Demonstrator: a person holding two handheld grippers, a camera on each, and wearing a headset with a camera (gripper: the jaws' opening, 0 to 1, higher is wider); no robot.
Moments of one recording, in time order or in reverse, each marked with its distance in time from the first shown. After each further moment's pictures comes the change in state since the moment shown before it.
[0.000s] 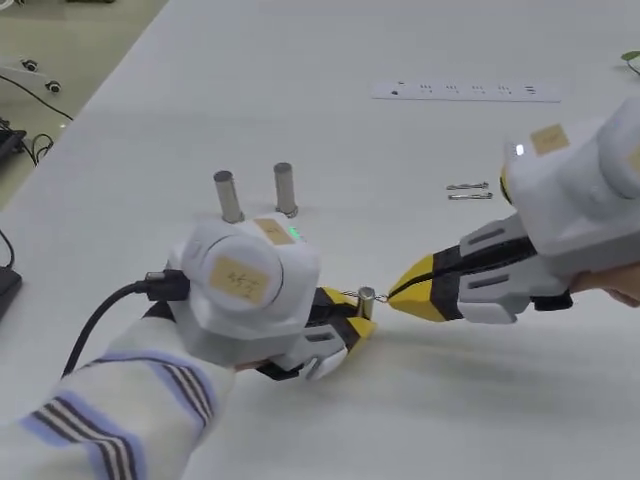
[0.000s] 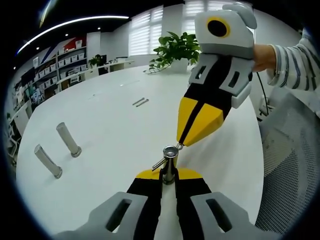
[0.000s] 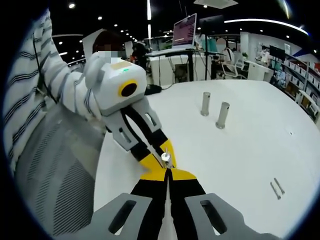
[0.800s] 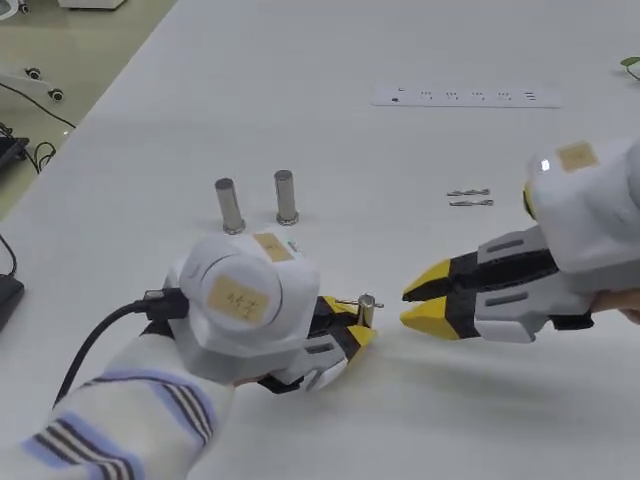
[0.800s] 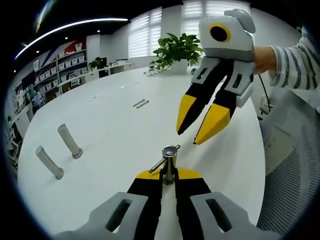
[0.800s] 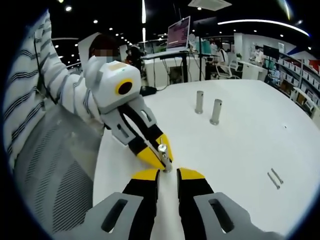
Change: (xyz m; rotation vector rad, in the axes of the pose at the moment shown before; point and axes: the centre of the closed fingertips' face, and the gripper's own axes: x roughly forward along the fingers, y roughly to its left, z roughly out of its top) left arm 0.000 0.000 0.000 0.018 -0.015 0.013; right arm -0.009 -0.003 -0.012 0.035 -0.025 -0.046
